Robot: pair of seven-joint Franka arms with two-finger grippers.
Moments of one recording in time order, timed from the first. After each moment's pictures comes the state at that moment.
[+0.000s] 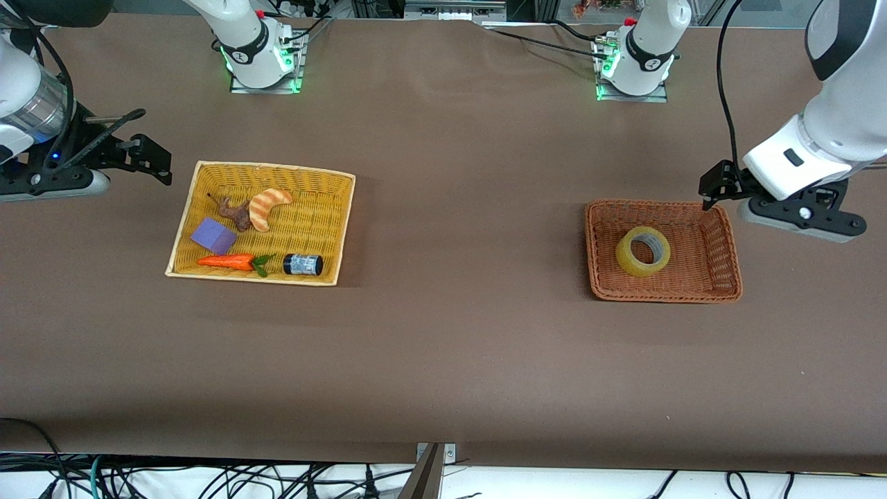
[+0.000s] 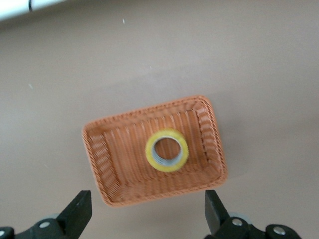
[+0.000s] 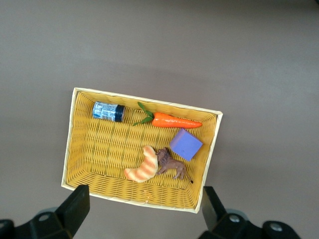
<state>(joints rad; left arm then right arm) 0.03 0.08 -0.16 -1.60 0.05 1.67 0.08 0.16 0.04 -0.03 -1.59 -0.02 1.63 0.02</state>
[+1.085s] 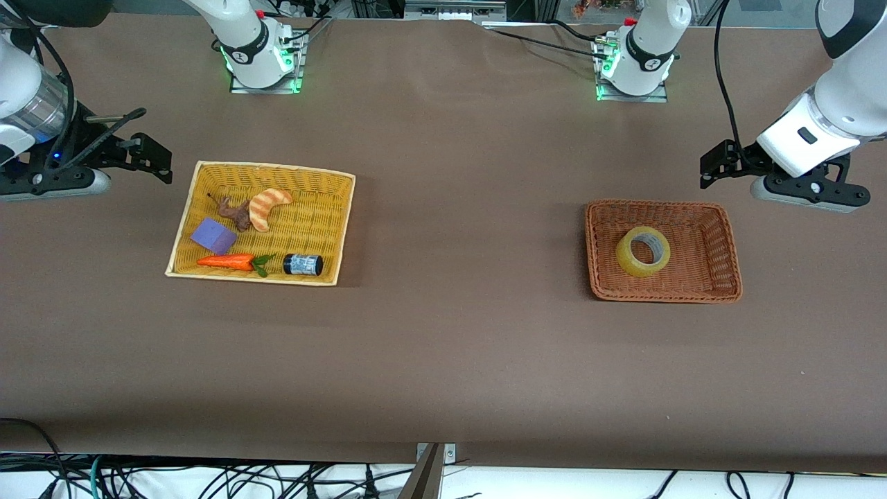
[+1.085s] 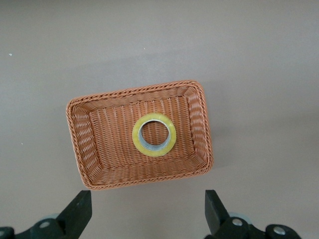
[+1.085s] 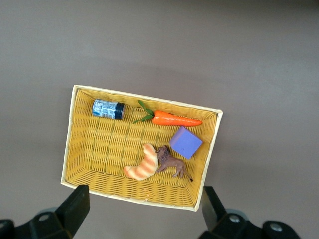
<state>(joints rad) 0.02 -0.01 -0.11 -1.72 -0.01 1.69 0.06 0.16 0.04 -0.03 -1.59 -0.02 1.63 0.01</state>
